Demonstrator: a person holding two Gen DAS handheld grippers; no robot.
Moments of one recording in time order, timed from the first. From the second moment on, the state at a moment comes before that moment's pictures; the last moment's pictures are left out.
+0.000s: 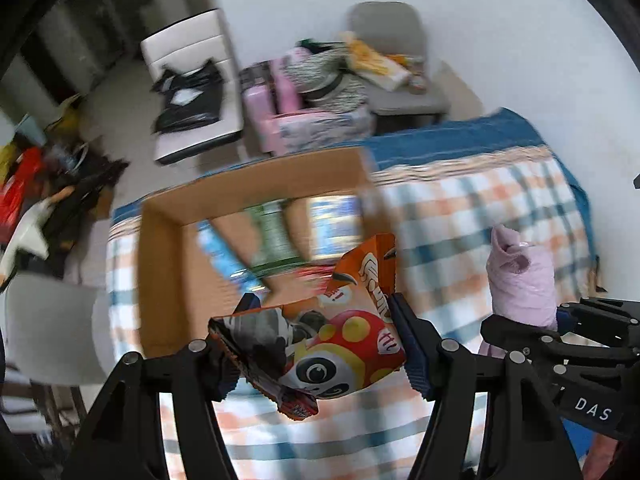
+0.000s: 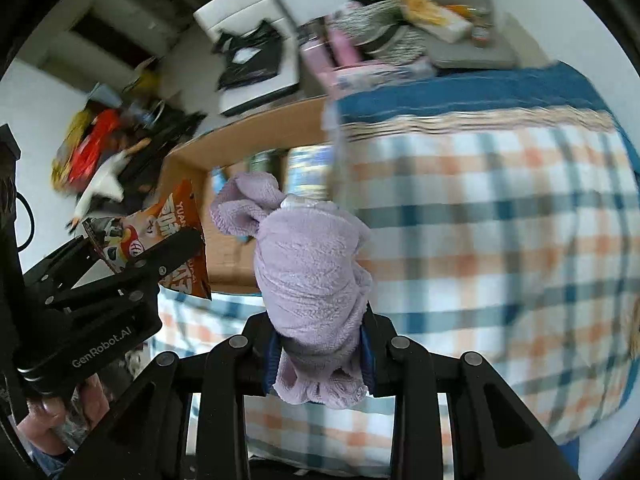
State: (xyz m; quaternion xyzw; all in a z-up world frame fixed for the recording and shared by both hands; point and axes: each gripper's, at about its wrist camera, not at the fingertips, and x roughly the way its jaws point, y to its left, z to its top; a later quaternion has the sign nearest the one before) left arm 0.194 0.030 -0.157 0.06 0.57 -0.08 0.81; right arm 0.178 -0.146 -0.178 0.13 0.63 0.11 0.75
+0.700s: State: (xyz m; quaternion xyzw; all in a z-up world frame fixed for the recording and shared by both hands) left arm 0.252 0.189 -0.301 -0.03 0.69 -0.01 0.73; right arm 0.261 0.033 -0.314 0.08 0.72 0.10 0.68
